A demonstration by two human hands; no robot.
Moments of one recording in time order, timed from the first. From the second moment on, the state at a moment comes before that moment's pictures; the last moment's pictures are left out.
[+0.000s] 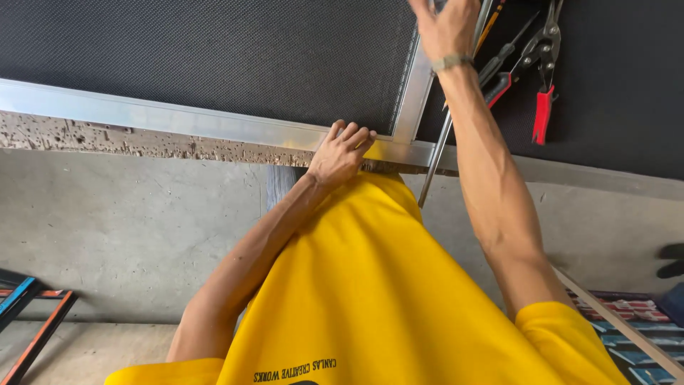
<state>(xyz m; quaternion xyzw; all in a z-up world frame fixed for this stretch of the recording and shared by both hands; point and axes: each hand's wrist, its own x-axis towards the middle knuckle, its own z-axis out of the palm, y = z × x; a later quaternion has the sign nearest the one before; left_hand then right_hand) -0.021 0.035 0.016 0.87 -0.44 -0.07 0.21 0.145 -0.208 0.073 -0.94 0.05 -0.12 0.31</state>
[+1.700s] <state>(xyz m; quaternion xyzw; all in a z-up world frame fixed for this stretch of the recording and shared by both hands) -0.017 0.033 0.011 0.85 -0.46 0.01 0.27 0.058 -0.187 0.086 -0.79 0.15 0.05 0.58</state>
